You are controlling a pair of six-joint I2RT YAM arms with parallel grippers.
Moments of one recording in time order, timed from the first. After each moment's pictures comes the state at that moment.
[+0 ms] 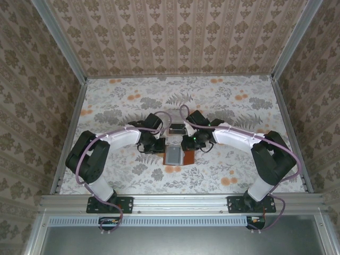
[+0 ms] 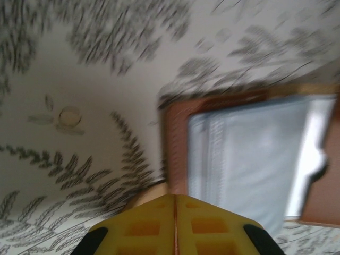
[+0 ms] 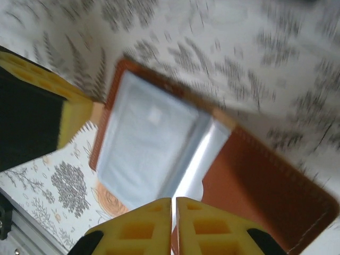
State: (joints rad) left arm -0.66 1.67 0.92 -0.57 0.34 -0.55; right arm 0.63 1.65 1.02 -0.54 -0.34 0.47
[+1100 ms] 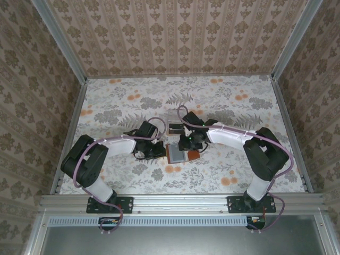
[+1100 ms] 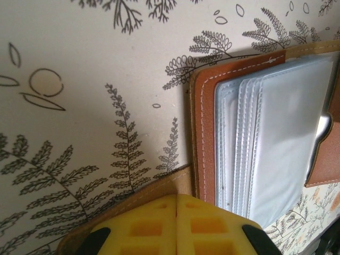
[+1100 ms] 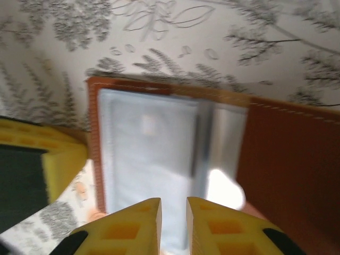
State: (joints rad) left arm -0.63 1.61 0.72 -0.26 0.46 -0.70; right arm 0.67 1.73 1.09 -0.53 -0.27 0.63
